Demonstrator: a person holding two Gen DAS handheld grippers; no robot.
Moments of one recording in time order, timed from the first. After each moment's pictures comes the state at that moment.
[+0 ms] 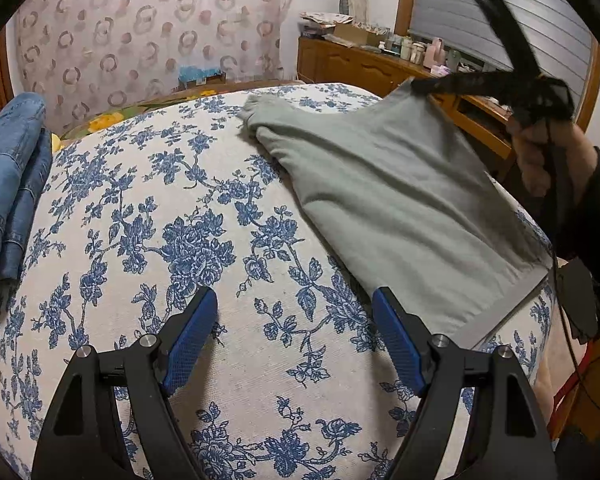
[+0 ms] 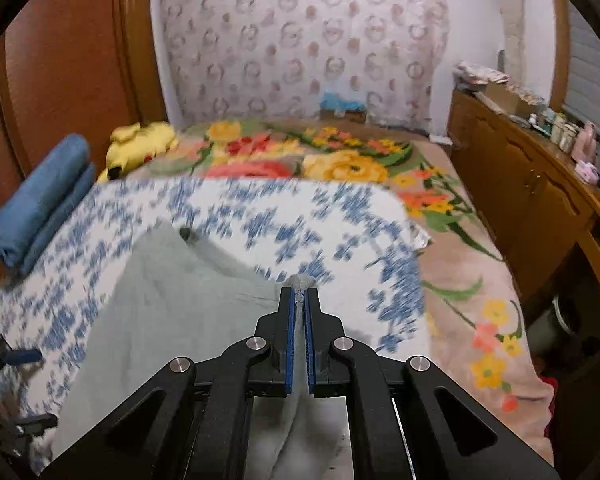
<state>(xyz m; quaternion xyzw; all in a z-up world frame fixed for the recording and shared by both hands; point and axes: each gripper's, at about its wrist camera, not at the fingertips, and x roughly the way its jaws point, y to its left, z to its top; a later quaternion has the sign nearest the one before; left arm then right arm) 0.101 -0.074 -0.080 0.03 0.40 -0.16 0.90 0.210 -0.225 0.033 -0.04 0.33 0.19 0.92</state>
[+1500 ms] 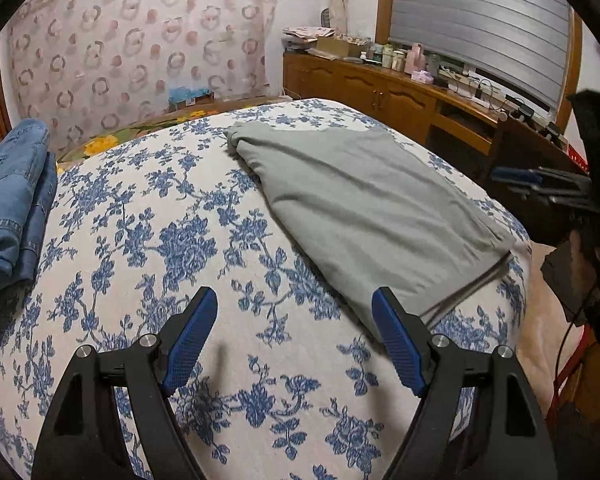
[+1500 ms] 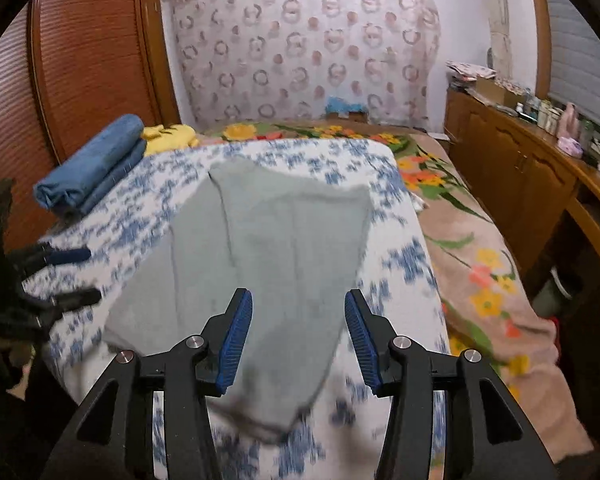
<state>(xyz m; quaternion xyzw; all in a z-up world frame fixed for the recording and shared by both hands) 0.062 -0.080 -0.064 0.05 0.37 -0.18 0.91 0.038 -0.266 0.002 -0.03 0.33 0.20 0.92</state>
